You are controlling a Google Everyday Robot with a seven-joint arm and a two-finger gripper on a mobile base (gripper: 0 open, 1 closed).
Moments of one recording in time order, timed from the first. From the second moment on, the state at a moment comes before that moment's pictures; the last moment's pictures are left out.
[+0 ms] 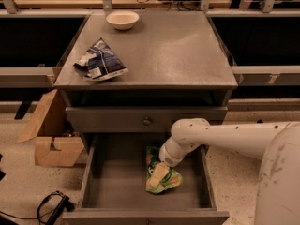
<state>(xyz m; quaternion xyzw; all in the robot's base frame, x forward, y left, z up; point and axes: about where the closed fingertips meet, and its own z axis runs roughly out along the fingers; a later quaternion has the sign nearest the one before) 0.537 -0.047 0.475 -0.53 0.82 0.15 0.12</state>
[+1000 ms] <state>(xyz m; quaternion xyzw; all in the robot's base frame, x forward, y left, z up) 0.456 -0.086 0.586 -0.60 0.80 0.09 0.05</state>
